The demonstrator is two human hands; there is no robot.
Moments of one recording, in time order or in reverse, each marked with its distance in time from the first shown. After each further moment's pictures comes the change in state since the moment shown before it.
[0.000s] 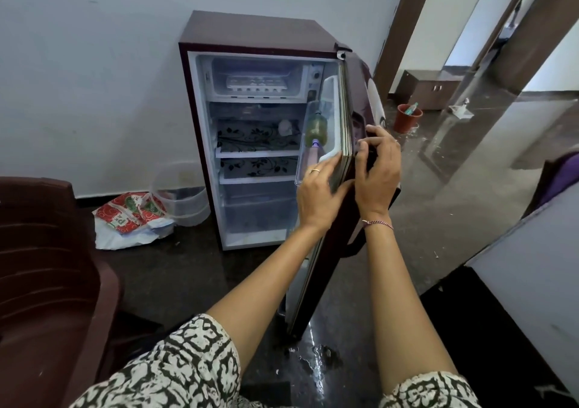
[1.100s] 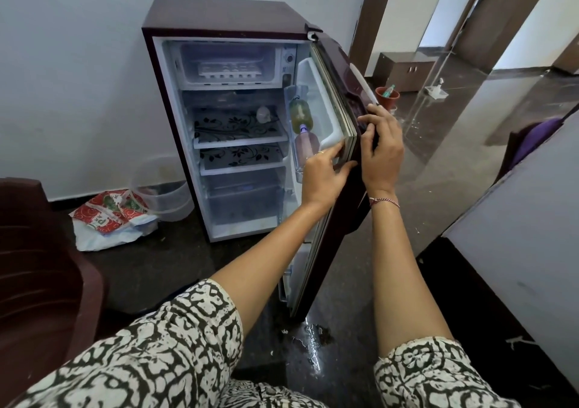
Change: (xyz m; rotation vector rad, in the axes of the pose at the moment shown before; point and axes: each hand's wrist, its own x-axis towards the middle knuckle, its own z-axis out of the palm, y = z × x) left_hand -0.005 0.031 0.031 -0.114 -0.134 -0.016; right_hand 0.009 0.031 -0.046 -0.098 -0.044 0.041
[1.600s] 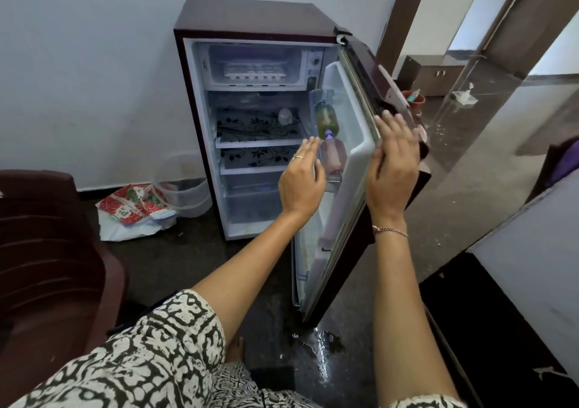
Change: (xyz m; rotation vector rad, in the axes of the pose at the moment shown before) left_hand 0.003 -0.048 -0.054 0.324 0.161 0.003; right_hand -0.020 -0.042 0.013 -0.112 0.043 -0.126
